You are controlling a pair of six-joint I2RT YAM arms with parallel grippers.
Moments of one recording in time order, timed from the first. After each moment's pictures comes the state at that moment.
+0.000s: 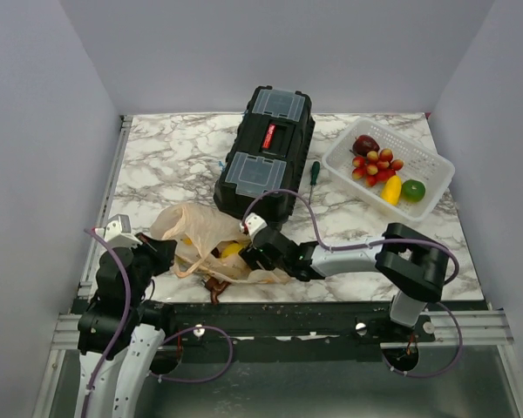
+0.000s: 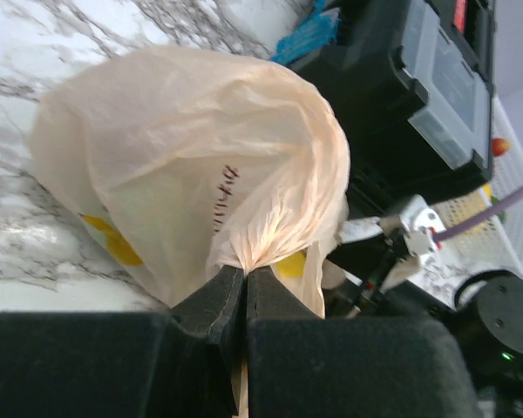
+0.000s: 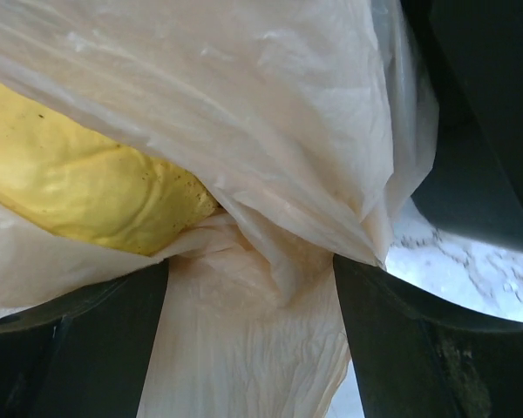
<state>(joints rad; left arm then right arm) -0.19 0.18 0.66 -0.83 -0.06 -0.69 1.13 1.73 0.85 0.10 0.29 0.16</state>
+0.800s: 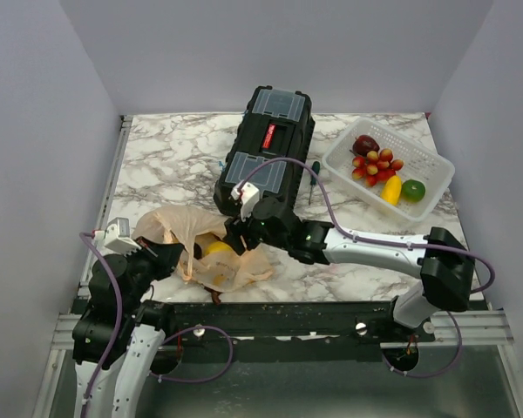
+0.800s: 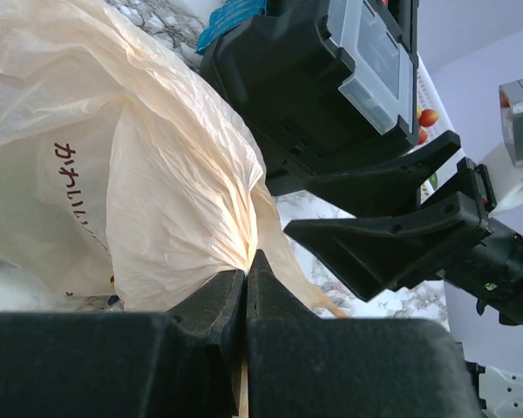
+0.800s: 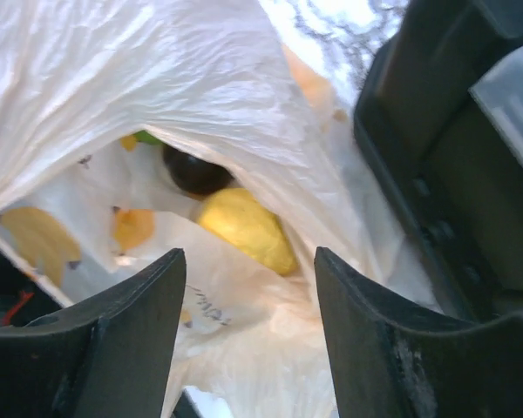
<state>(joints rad) -0.19 0.14 0.72 -0.87 0.11 -0.77 1.13 1.58 1.09 0.03 0.14 0.22</state>
